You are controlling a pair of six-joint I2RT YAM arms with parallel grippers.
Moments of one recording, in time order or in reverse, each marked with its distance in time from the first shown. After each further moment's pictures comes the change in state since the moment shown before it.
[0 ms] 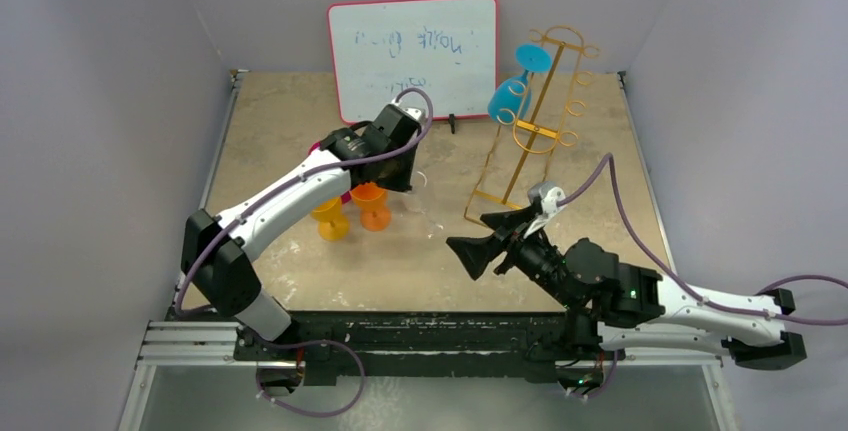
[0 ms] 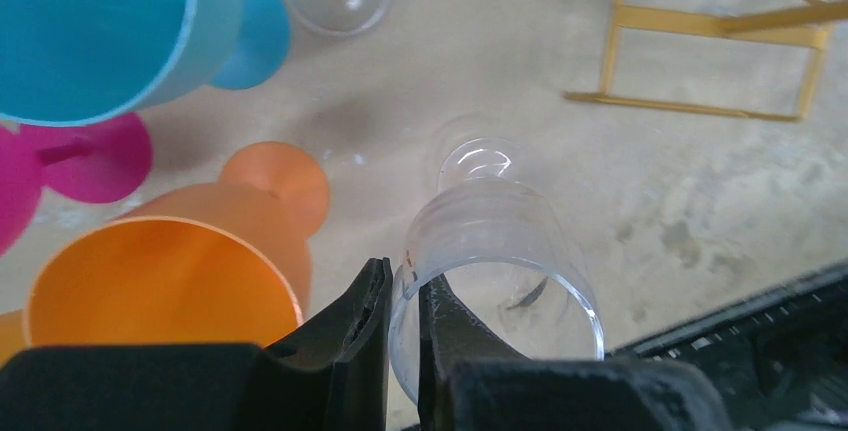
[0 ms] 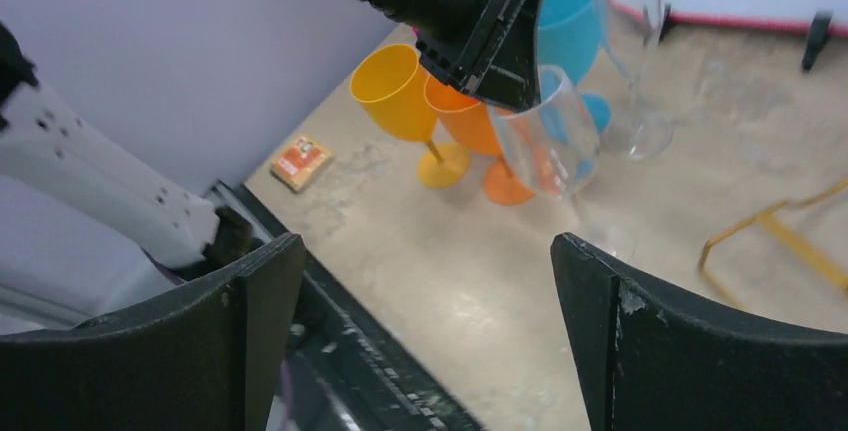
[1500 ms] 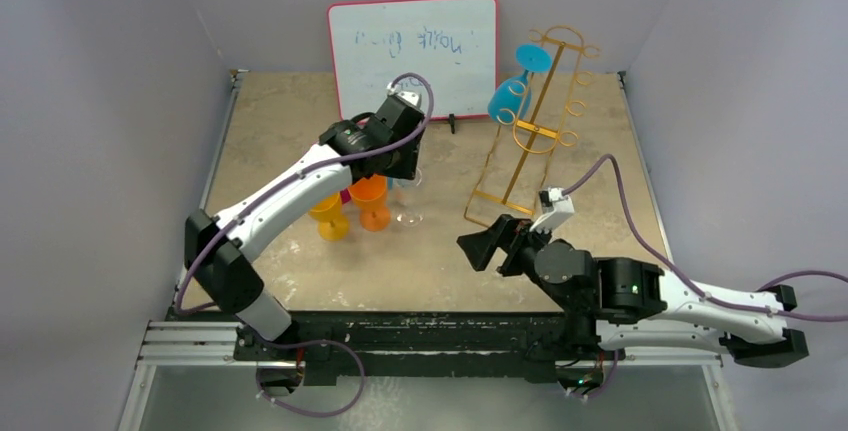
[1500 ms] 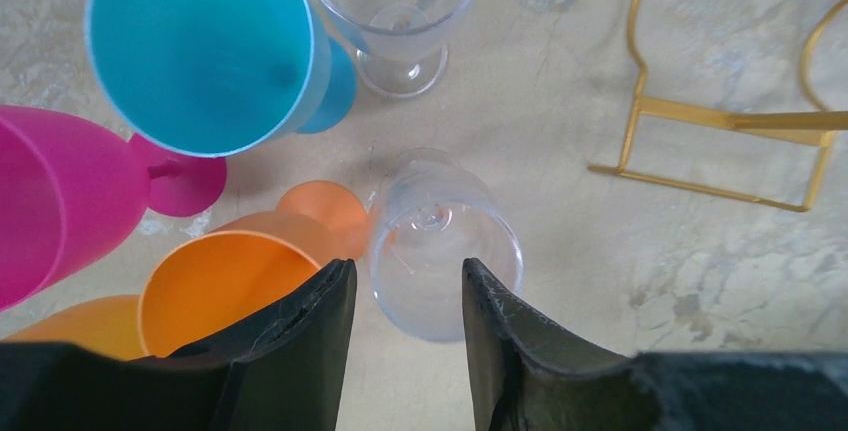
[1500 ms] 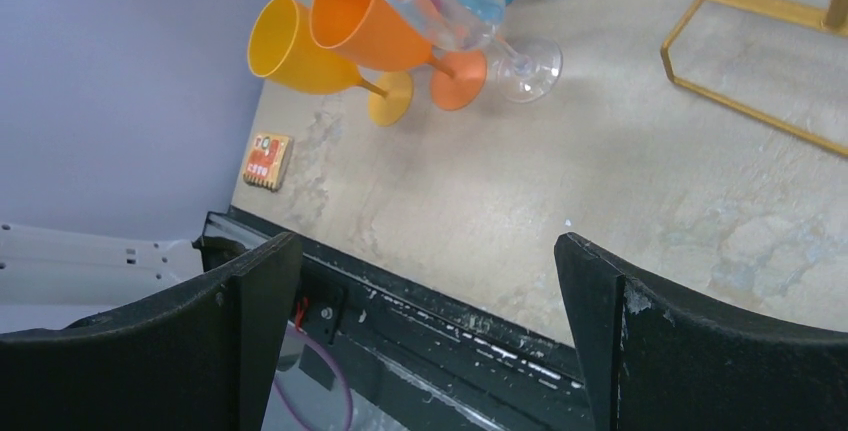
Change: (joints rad) left arm -0.022 0.077 0.097 -0.038 -0.232 -0.030; right arm 0.000 0.064 0.112 -0.501 0.168 0.740
